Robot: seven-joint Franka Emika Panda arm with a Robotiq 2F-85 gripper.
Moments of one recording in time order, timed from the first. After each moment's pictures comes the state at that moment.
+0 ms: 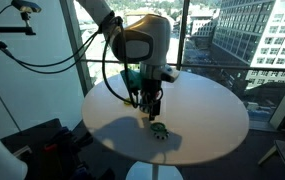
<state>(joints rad) -0.12 0.20 -0.12 -2.34 0.11 2.46 0.08</state>
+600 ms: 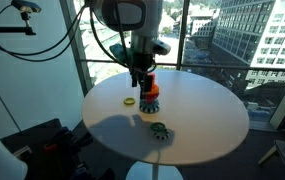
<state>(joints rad) -0.10 0.00 -0.09 -2.34 0.11 2.23 0.04</state>
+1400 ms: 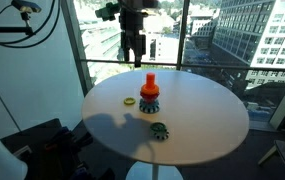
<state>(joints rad) -0.07 -0.20 -0.03 -2.26 -0.03 1.99 0.11</state>
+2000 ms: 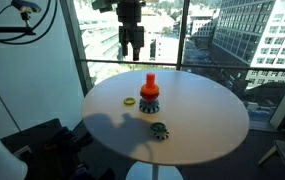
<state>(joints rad) -0.07 -0.23 -0.02 -2.23 -0.04 1.93 0.13</state>
